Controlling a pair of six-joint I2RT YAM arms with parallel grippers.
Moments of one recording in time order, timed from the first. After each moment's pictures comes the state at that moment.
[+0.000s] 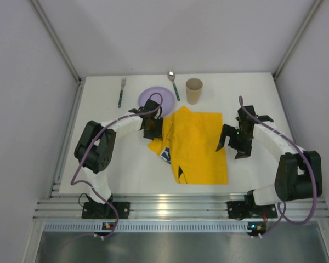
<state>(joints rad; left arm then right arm) -0.50 1.89 1.25 -0.49 0.03 -0.39 0.14 1.39 0.94 -0.90 -0.23 0.45</state>
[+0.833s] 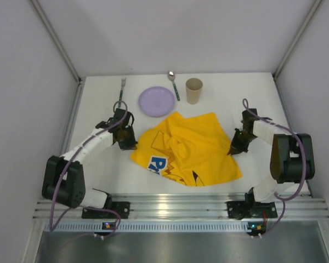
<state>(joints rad) -0.33 1.44 0.91 -0.62 0.06 -0.56 0.04 1.62 0.89 -0.68 -0.24 0.45</state>
